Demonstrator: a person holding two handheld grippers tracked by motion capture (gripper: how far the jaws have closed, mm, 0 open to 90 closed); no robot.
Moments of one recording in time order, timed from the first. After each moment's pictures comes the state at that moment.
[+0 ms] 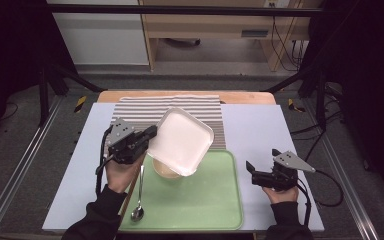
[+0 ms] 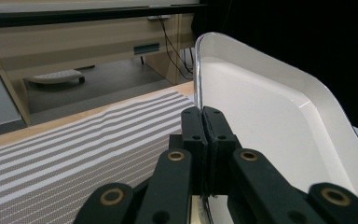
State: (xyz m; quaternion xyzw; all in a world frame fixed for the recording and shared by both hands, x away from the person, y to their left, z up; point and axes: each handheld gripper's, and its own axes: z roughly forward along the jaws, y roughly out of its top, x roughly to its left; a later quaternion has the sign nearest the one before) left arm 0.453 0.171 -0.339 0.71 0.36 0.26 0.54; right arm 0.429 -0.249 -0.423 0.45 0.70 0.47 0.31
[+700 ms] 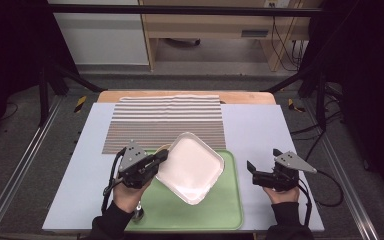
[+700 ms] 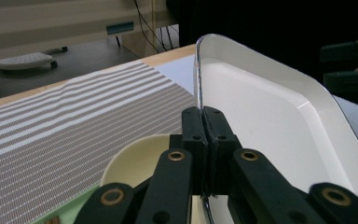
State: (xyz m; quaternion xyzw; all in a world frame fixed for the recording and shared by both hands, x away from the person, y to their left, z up) left arm 0.415 0.149 -0.370 0.75 0.34 0.22 0.52; right arm 0.427 -0.250 -0.421 0.45 0.69 0.47 0.32
